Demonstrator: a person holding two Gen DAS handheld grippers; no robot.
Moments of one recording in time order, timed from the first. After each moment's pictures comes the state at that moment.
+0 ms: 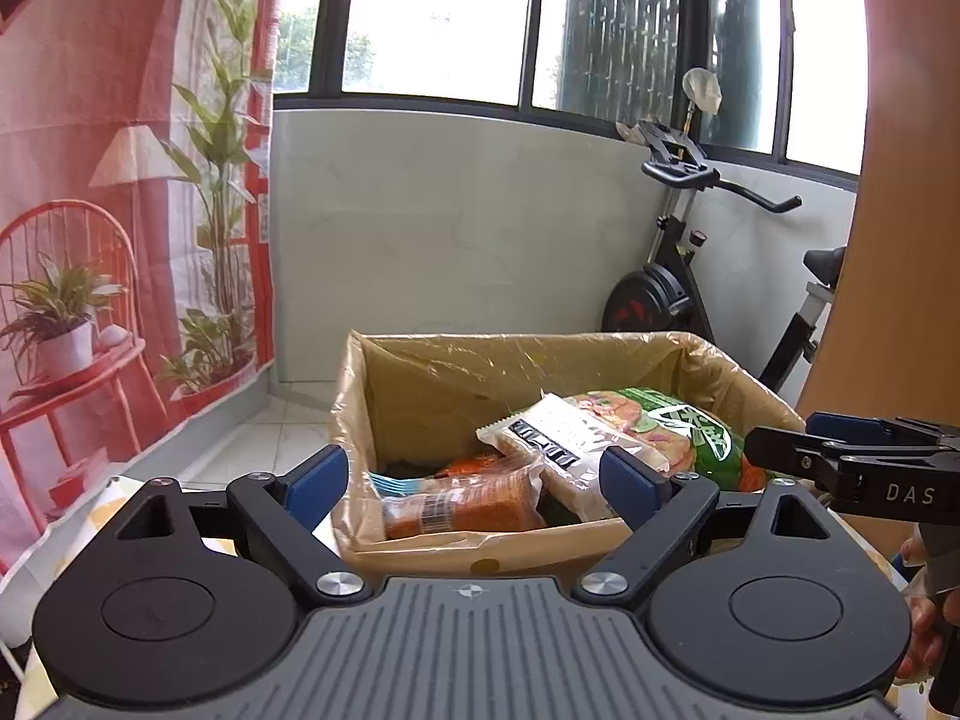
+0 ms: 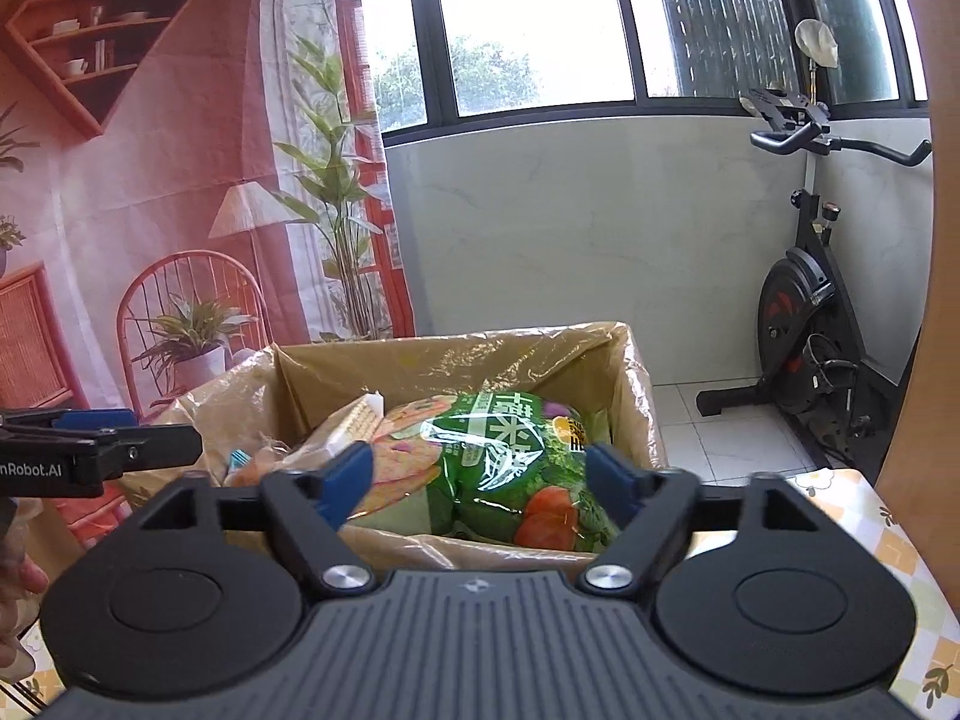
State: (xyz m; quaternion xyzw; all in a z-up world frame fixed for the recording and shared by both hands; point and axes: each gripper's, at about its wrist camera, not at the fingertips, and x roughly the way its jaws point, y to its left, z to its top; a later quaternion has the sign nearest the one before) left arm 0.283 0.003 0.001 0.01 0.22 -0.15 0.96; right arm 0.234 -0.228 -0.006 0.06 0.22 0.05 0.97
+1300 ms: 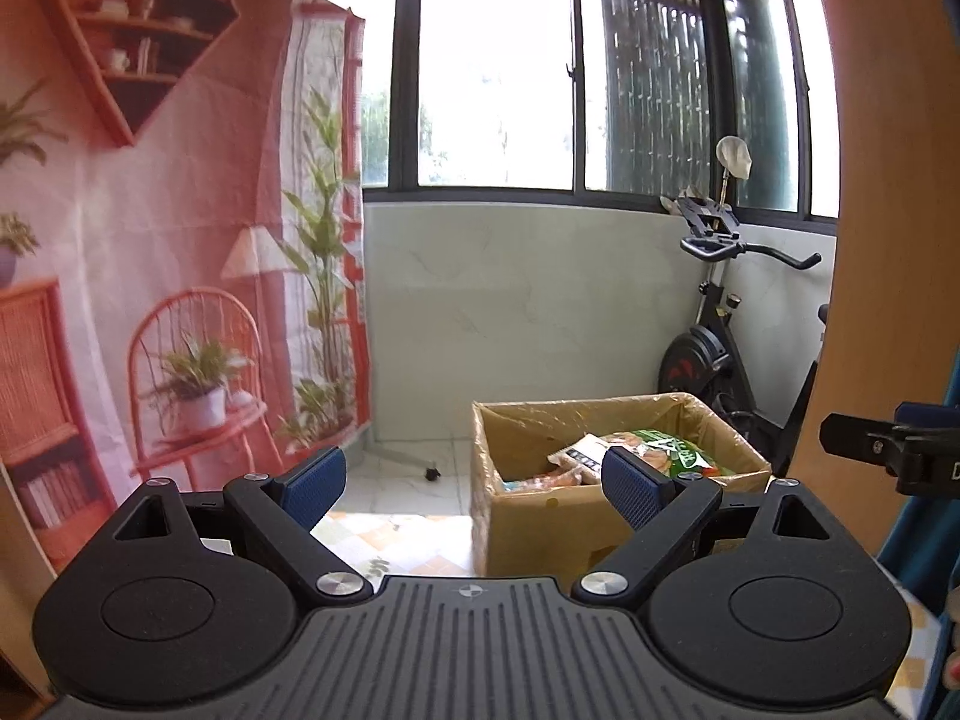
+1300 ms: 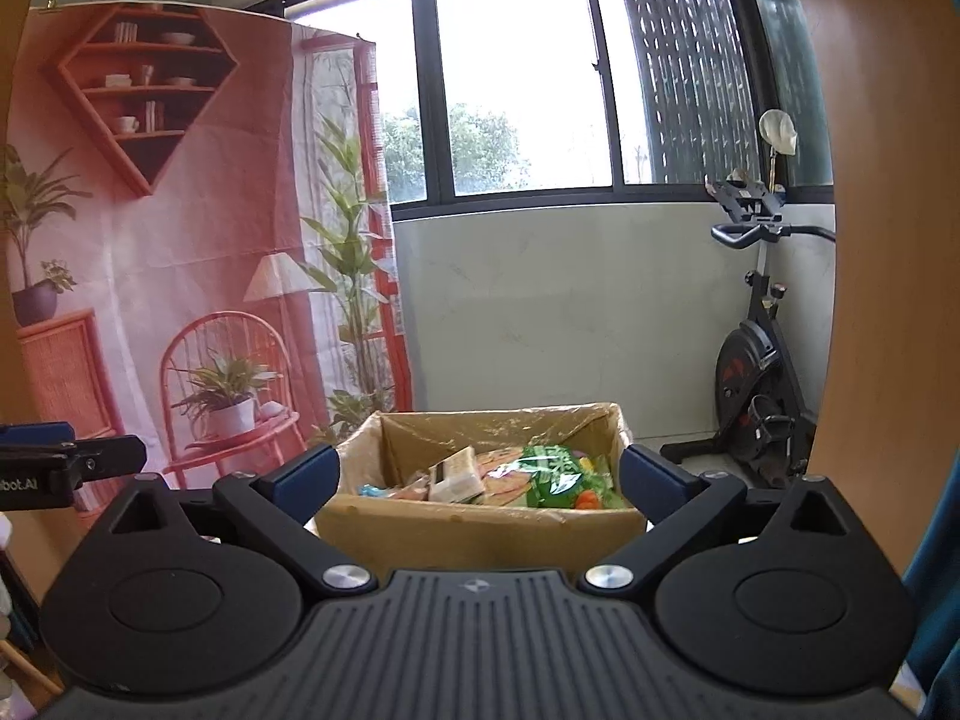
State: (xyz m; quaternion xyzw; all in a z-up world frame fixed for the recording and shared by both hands) left arm 0.091 0.052 0.103 0.04 0.15 -0.07 0.99; right arm 0.053 -0.147 0.112 0.04 0.16 0.01 0.99
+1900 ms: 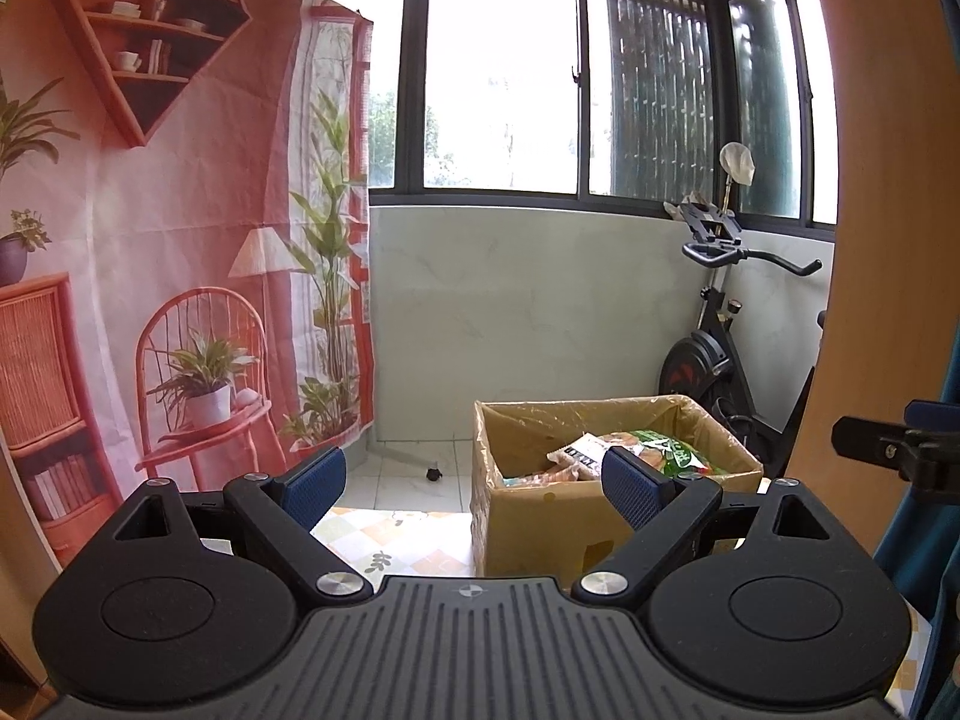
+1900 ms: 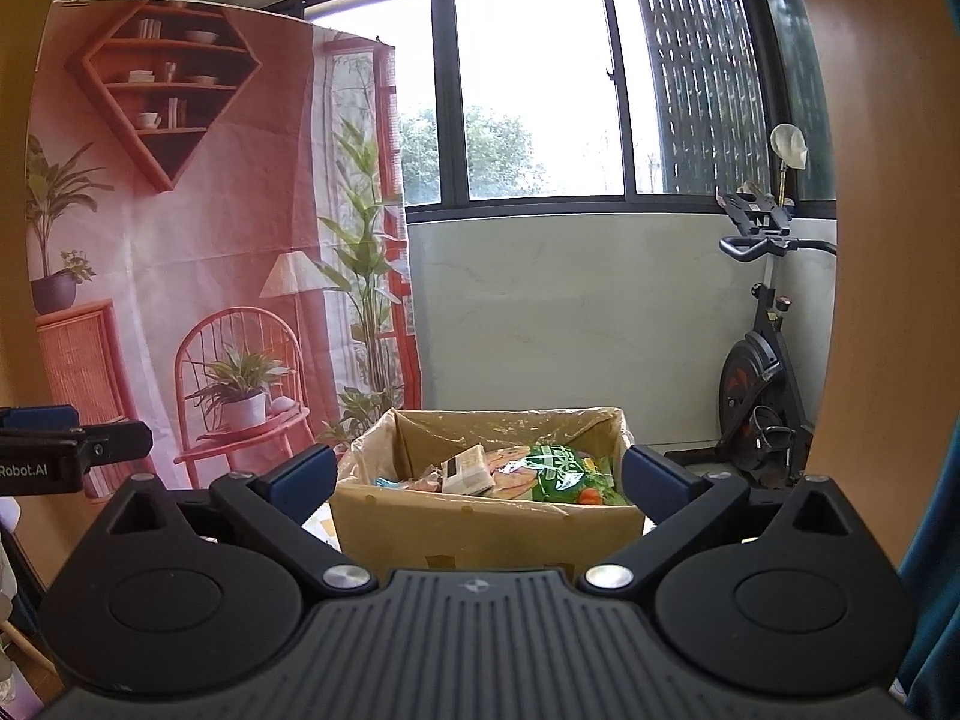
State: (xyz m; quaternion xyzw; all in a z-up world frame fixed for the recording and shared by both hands) left arm 0.084 0.058 0.106 0.02 0.15 -0.07 0.99; right arm 0.032 -0.141 0.119 0.03 0.16 0.02 0.99
